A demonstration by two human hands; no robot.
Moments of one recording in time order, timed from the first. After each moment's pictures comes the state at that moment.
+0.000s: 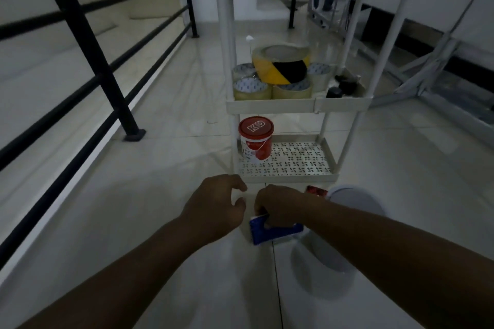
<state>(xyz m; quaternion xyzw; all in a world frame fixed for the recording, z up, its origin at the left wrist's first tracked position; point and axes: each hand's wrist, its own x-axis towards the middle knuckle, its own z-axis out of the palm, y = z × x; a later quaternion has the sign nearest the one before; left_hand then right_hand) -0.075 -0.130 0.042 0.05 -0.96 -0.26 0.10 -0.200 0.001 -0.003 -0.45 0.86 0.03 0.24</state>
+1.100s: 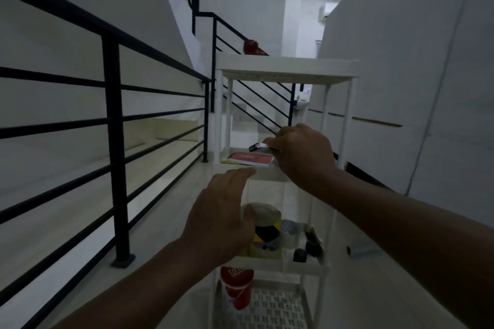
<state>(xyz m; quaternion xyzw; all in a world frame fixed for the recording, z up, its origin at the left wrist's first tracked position) -0.113 -0.069 0.307 -0.02 -0.88 -0.19 0.42 -0.246 0.059 0.394 -0.41 0.77 -0.03 -0.49</state>
